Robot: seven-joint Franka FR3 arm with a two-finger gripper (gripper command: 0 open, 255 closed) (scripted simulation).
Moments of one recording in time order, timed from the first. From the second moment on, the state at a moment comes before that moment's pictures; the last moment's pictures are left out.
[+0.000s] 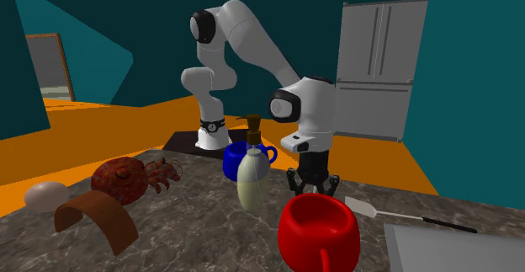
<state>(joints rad) 0.21 0.65 0.31 -1.82 -0.37 2.46 1.24</state>
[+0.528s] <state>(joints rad) 0.19 0.61 0.33 -1.83 -0.35 2.43 1.23</state>
